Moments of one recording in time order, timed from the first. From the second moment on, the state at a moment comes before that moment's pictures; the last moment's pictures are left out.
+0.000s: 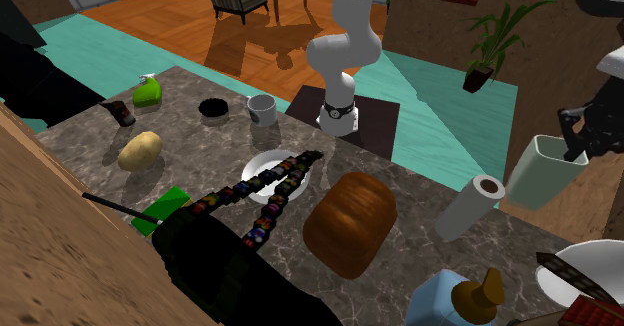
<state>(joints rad) 0.54 0.15 0.48 -1.64 -0.09 1.87 1.16</state>
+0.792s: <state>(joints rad) 0.54 0.16 0.47 -1.79 -0.10 2.03 1.17</state>
